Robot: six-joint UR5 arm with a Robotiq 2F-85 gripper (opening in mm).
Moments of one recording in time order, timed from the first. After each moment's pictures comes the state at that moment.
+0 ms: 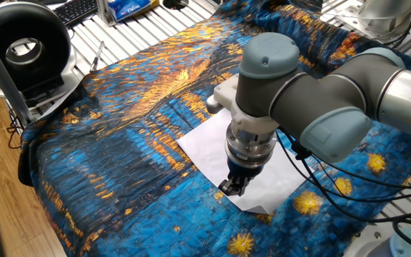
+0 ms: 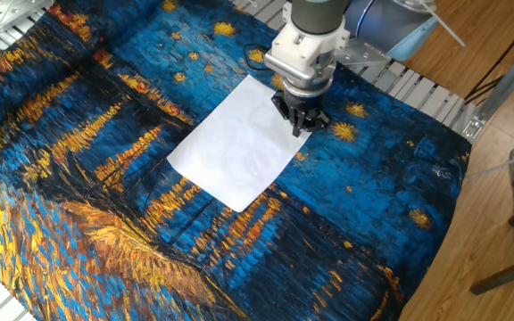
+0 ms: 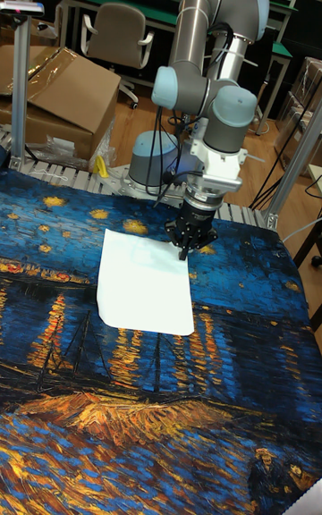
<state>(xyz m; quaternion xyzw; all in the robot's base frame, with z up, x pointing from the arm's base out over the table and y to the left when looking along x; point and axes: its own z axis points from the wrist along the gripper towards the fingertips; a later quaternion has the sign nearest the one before) 0.327 0.104 0.020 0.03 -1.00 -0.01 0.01</state>
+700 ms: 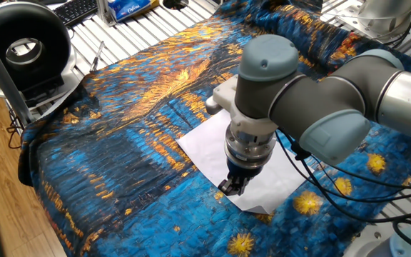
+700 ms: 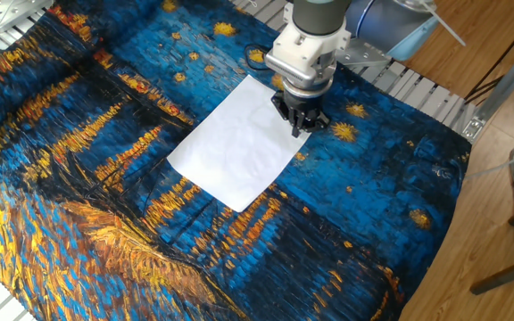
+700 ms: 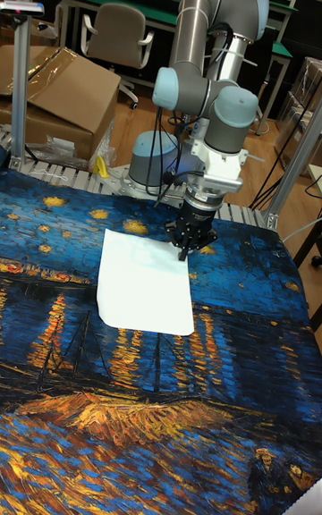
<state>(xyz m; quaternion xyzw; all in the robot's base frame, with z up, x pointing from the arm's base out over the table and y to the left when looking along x) 0.329 0.102 0.019 0.03 -1.00 0.00 0.00</state>
